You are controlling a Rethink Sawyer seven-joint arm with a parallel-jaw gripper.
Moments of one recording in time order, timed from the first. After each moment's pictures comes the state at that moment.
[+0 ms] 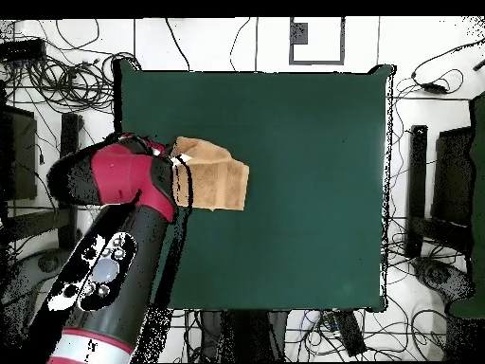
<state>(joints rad) 0.49 -0.29 -0.53 1.23 0.36 0.44 2.14</state>
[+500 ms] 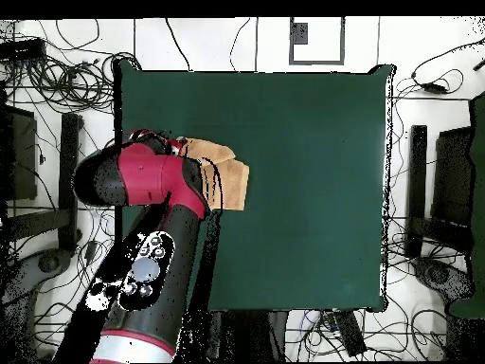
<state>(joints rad) 0.39 -0.39 -0.41 1.30 0.23 0.37 2.14</state>
